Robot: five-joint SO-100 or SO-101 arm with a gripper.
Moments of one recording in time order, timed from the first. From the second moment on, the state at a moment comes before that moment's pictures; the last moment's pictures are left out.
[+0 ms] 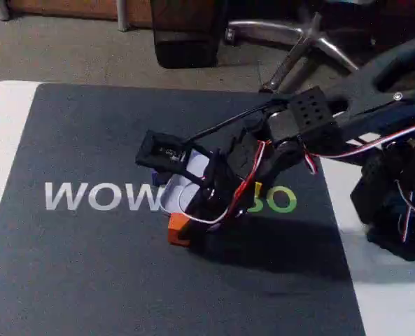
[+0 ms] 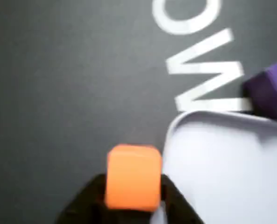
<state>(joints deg) 5.4 93.0 130.5 22.8 -77.7</state>
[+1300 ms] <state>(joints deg) 17.2 118.6 148.1 21.8 -78.8</state>
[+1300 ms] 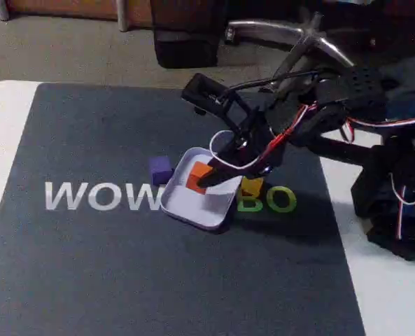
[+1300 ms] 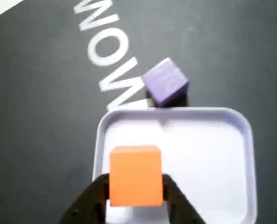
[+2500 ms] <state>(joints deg) 20.5 116.3 138.0 31.6 -98.0</state>
